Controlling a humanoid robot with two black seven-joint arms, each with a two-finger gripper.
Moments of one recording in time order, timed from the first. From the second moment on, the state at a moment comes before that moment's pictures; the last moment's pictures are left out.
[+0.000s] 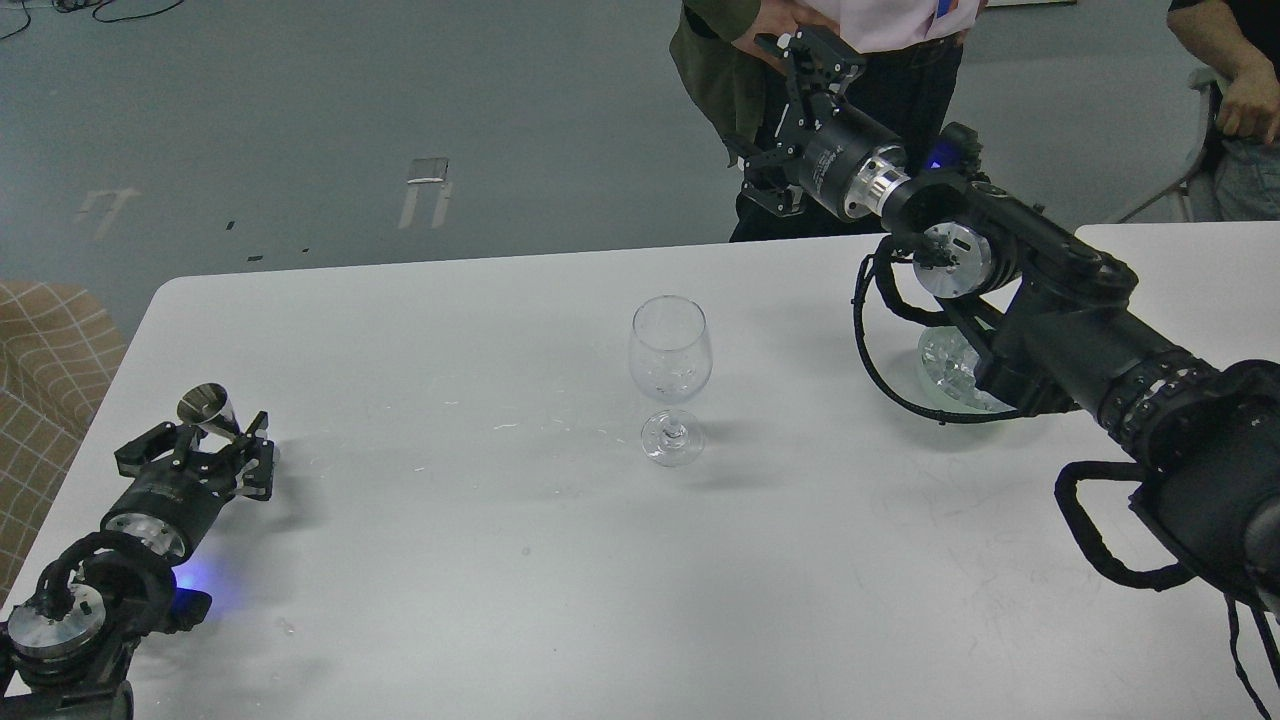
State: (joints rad) left arm -0.13 0.32 -1.60 -0.82 -0.25 -0.28 0.29; right arm 1.07 -0.01 0.67 0.42 -0.24 0.37 0.15
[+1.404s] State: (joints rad) left arm -0.18 0.32 -1.56 -0.98 -0.25 -0.31 0.29; right arm 1.07 -0.01 0.67 0.41 -0.24 0.37 0.15
